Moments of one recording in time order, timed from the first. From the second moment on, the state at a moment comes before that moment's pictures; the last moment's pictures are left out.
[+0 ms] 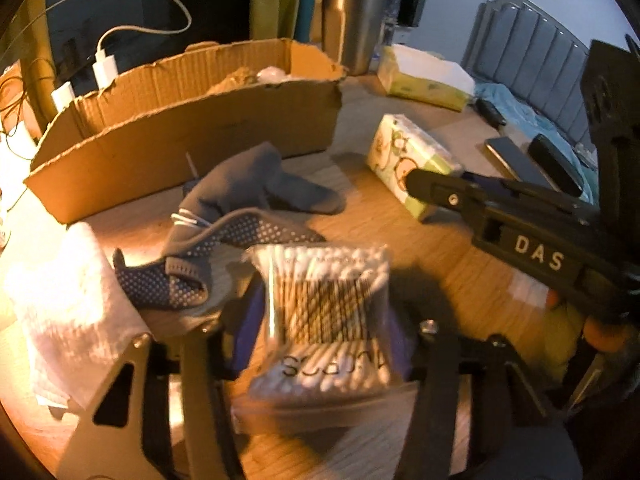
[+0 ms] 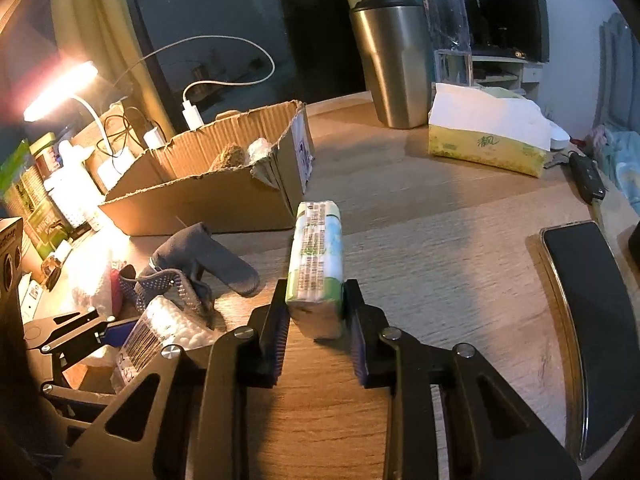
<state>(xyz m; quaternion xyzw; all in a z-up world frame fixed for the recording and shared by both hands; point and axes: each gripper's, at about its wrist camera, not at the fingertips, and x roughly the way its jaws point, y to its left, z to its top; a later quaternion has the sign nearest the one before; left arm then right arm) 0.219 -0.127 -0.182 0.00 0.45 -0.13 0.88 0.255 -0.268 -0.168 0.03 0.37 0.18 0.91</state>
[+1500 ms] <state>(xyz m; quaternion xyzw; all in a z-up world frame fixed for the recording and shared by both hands) 0.212 0.010 -0.074 -0.05 0.28 -0.11 0.95 0.237 -0.178 -0.082 -0.01 0.29 0.21 0.93</state>
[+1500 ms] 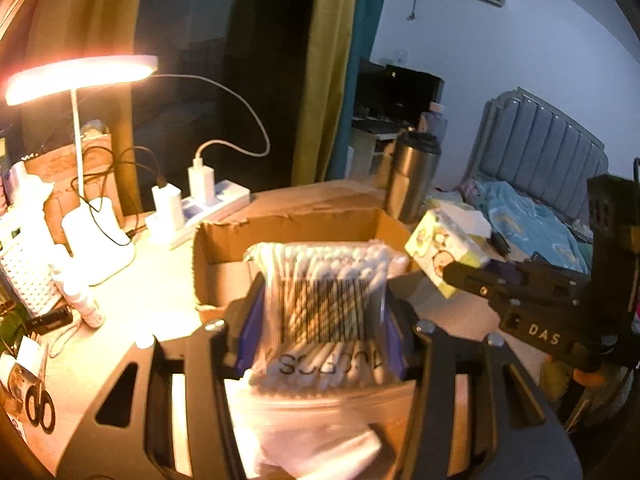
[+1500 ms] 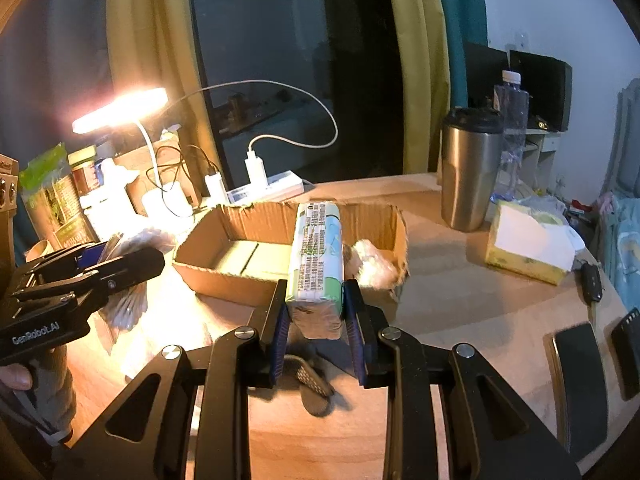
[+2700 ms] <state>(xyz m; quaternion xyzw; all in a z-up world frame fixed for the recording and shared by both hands) 0.305 0.029 -0.122 -0.09 0.35 -0.09 0.93 0.315 -0.132 -0.106 0.00 0.33 0.26 0.91</state>
